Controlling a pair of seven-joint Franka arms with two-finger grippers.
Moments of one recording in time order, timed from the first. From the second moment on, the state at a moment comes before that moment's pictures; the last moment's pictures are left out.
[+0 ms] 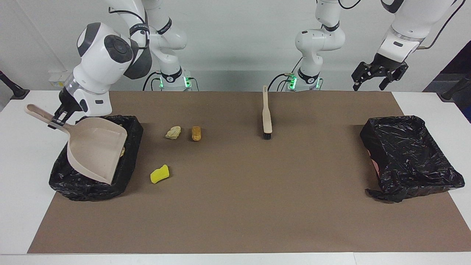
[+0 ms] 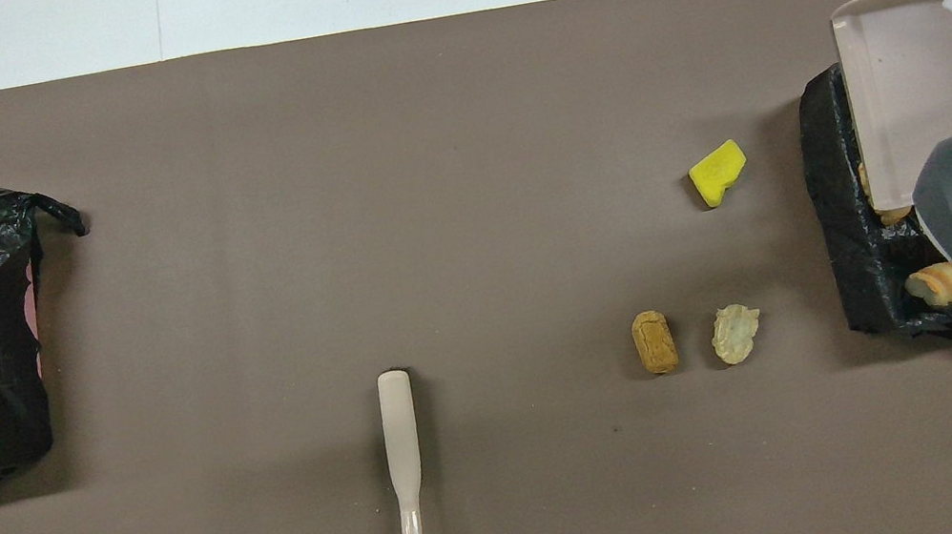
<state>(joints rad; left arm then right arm) 0.02 -0.15 -0.07 -1.69 -0.02 1.54 -0.05 -0.14 0.13 0.16 -1.63 -0.90 1.83 -1.28</state>
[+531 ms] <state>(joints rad) 0.02 -0.15 -0.07 -1.69 -0.02 1.54 -0.05 -0.13 0.15 0.17 -1.62 -0.54 1.86 -1.02</state>
